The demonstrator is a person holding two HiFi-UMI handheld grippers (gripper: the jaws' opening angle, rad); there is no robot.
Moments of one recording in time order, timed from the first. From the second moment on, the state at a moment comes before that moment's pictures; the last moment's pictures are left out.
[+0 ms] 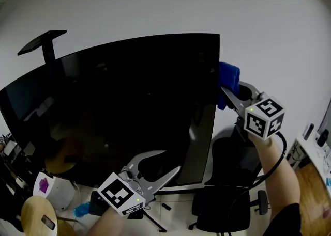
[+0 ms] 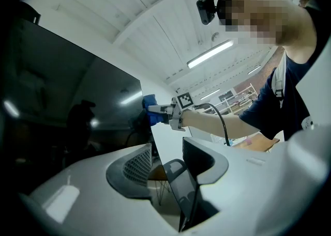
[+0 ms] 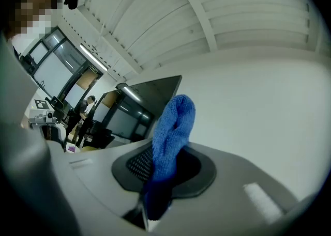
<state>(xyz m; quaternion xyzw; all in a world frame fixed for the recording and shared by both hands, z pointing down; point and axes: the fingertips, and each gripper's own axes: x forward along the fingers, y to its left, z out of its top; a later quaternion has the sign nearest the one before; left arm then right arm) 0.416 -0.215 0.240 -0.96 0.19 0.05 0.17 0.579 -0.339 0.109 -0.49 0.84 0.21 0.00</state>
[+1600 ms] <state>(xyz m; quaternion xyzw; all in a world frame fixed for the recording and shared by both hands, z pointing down) 0.428 -0.253 0.390 -0.98 0.20 -0.02 0.03 0.581 -0.341 0.423 -0.49 0.87 0.03 -0.06</state>
